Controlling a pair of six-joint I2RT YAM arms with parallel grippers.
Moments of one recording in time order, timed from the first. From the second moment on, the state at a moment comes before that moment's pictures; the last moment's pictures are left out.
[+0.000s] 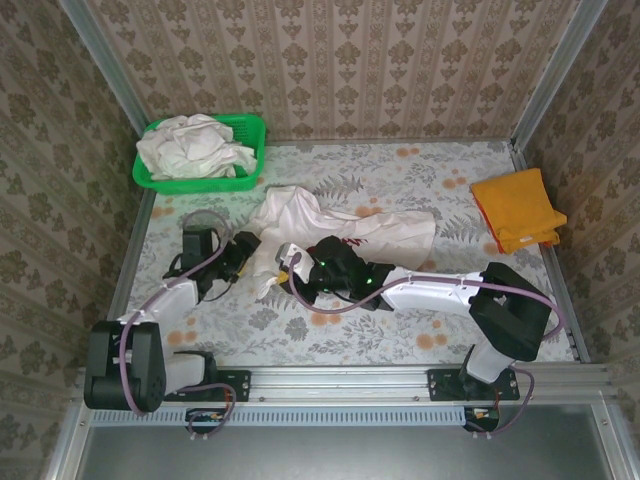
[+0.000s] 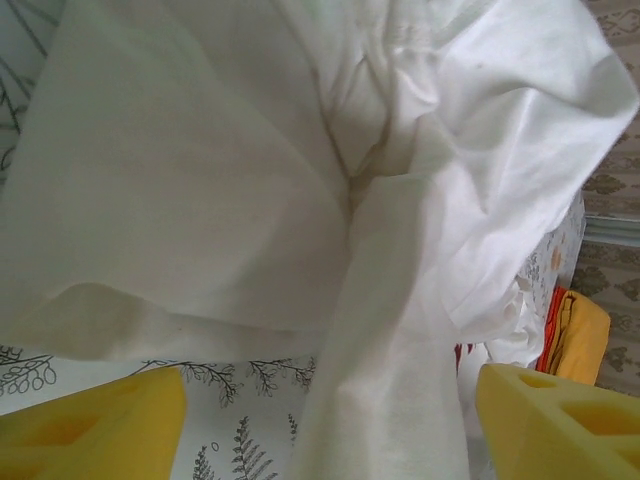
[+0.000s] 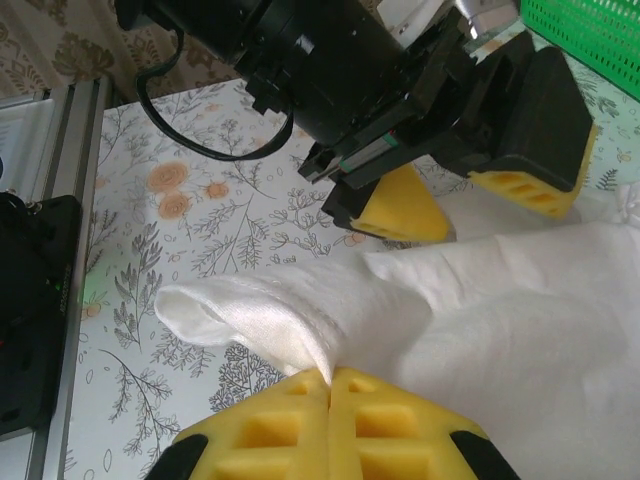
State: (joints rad) left arm -0.12 1.24 0.46 0.01 0.47 -1.00; right arm 0.98 1.62 0.94 0.23 -0.24 -0.07
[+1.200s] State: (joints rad) left arm 0.05 1.03 0.60 -0.45 0.59 -0.86; right arm 0.57 1.52 0.80 0.12 0.03 0.75
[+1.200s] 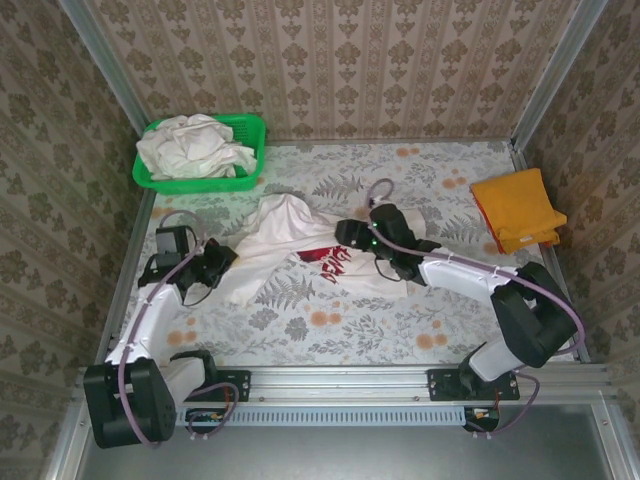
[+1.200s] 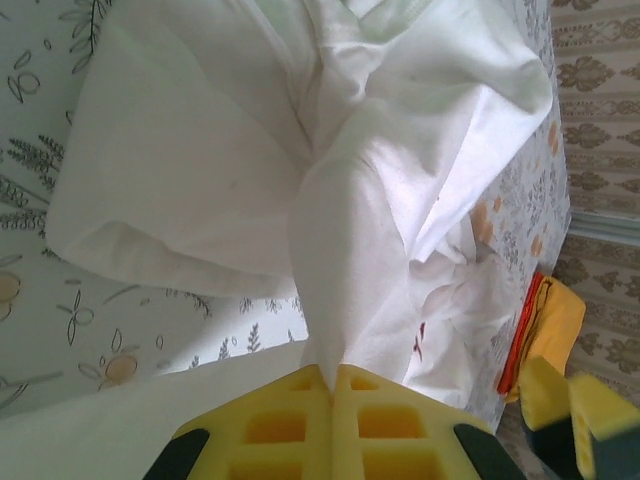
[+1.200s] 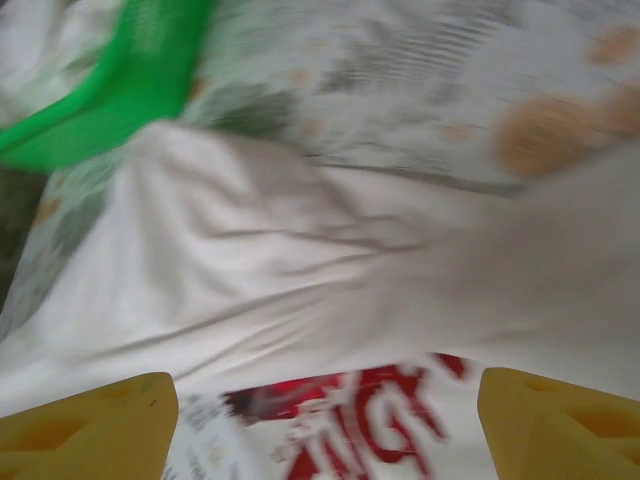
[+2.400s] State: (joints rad) left arm 0.08 1.03 0.70 -0.55 0.62 -0.79; right arm 0.15 1.94 1.26 -0.27 0.09 0.41
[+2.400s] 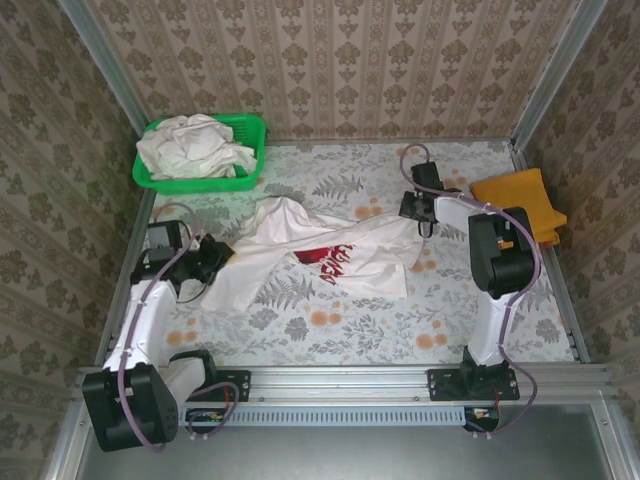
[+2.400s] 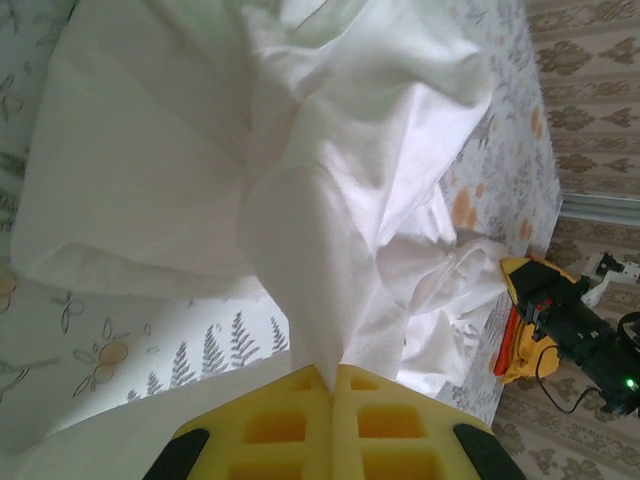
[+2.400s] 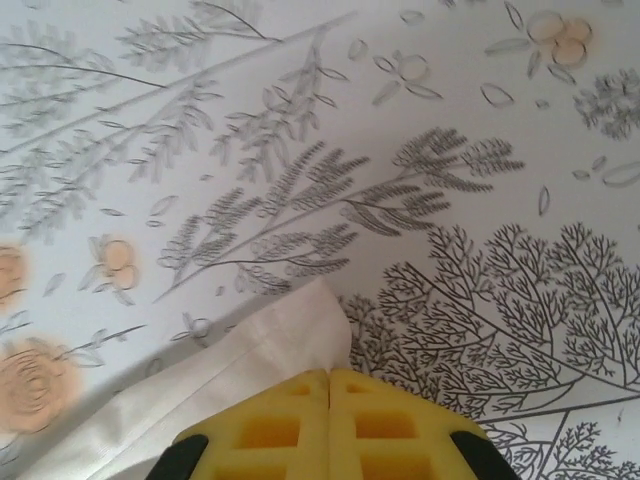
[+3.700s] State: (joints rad) left arm 0.14 1.21 1.50 -0.46 0.72 -0.84; right arm -0.05 1.20 1.34 -0.18 -0.47 0.24
